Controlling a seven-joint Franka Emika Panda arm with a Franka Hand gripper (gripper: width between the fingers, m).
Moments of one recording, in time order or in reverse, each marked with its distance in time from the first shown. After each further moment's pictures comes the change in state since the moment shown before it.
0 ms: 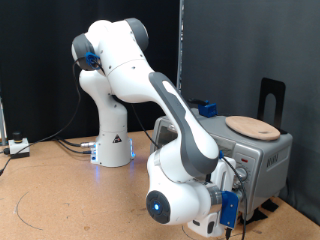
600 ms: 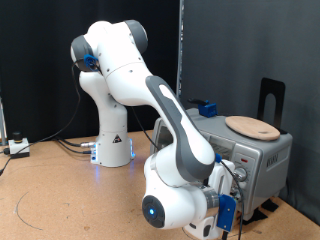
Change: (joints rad) arm -0.004 0.017 -0.016 0.003 0.023 -0.005 0.022
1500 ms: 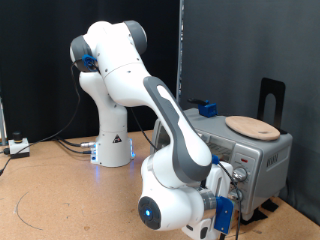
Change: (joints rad) arm -0.002 0.001 -0.007 0.008 -0.001 -0.004 0.000
